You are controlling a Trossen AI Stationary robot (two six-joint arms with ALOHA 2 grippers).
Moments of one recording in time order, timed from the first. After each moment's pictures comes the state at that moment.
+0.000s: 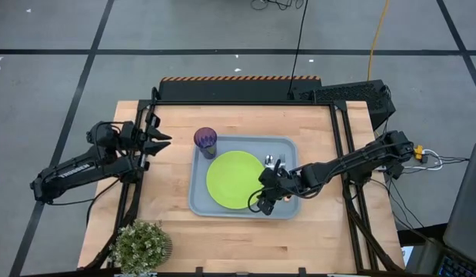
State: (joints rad) left arm 0.47 0.33 0.35 0.36 0.58 -0.13; right arm 0.30 1.55 1.05 -0.46 0.16 0.91
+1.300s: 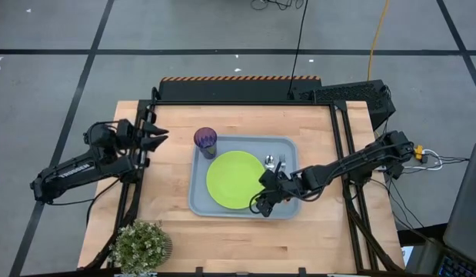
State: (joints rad) left arm 0.47 0.33 0.35 0.43 0.49 -0.12; right arm 0.32 1.55 1.02 -0.37 0.16 1.00
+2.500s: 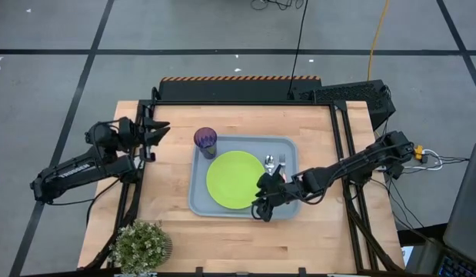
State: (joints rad) left arm 0.47 0.33 0.35 0.39 0.33 -0.03; right arm 0.35 1.55 1.03 -0.29 0.19 0.87
